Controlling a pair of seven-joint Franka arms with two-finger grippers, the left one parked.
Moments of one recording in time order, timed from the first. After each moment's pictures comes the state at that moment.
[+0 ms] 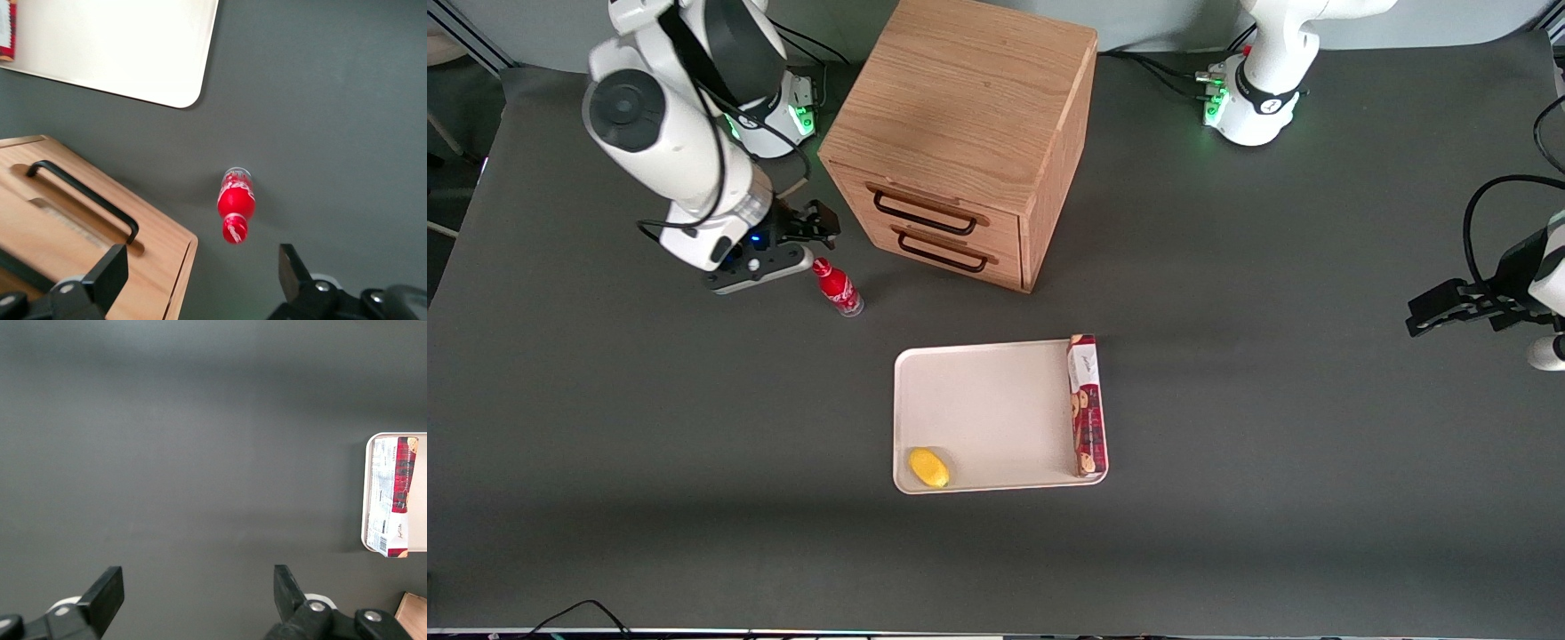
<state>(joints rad) 0.36 -0.05 0.08 -2.08 0.08 1.97 0.15</state>
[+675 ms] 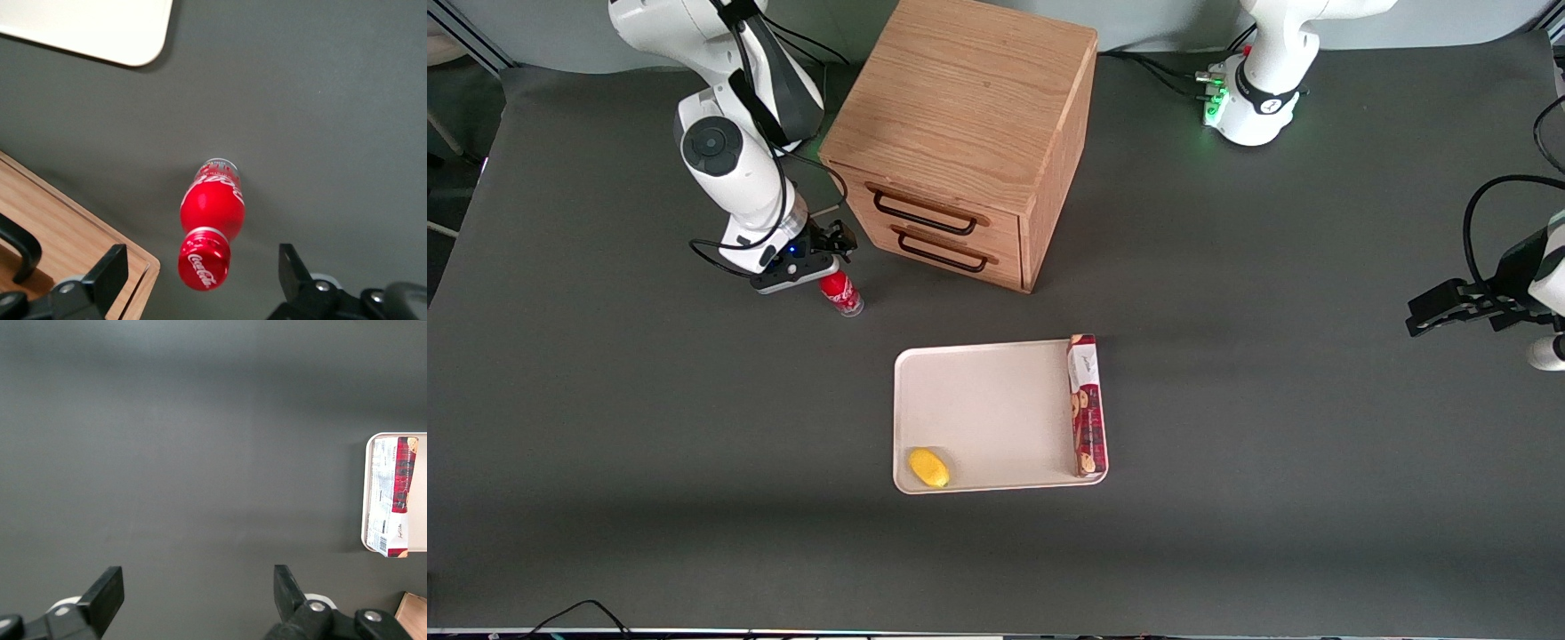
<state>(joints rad) 0.36 -0.06 0.09 -2.43 0.03 2.33 0.15</state>
